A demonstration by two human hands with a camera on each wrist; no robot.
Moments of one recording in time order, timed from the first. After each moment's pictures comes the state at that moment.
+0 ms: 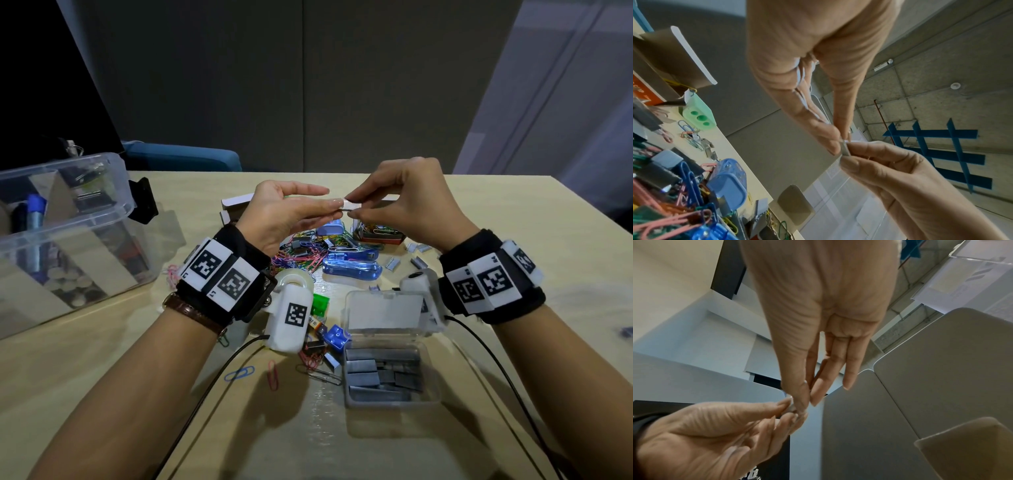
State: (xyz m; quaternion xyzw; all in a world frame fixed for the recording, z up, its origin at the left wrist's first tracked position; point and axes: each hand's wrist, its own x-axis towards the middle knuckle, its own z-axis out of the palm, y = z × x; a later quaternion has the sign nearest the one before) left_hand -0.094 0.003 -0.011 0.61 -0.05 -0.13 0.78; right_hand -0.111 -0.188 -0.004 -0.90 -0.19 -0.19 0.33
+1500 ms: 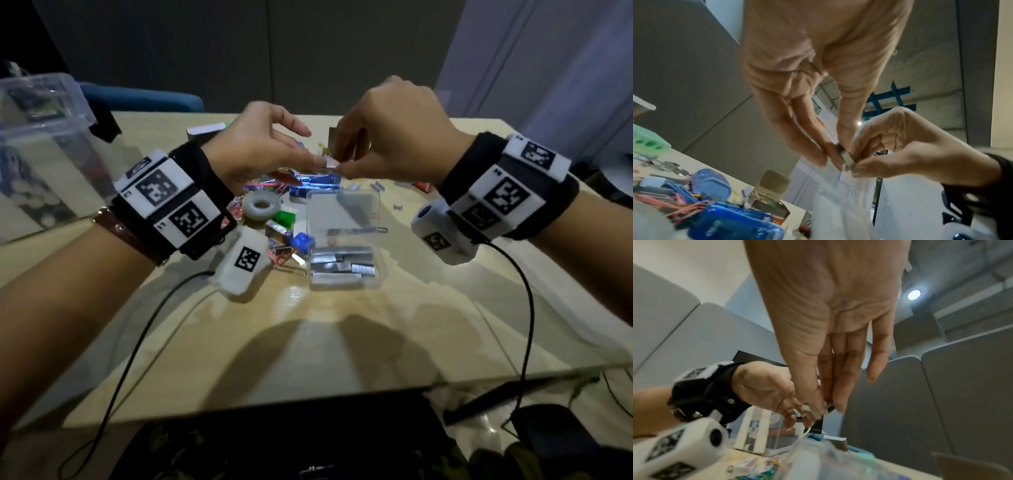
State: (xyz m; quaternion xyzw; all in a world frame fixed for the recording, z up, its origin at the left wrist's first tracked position) left_hand -0.162 0.000 -0.001 0.78 -0.18 -0.11 0.59; right_hand -0.197 -0.183 0.026 -0.96 -0.21 -0.17 -0.01
